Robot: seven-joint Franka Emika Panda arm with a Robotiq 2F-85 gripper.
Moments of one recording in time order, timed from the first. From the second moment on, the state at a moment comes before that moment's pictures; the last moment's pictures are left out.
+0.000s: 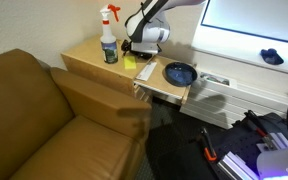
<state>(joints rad) 0.17 0.94 0.14 -1.57 0.17 2.94 0.17</state>
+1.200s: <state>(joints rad) 0.21 1.01 0.12 -1.50 0.17 2.89 0.18</state>
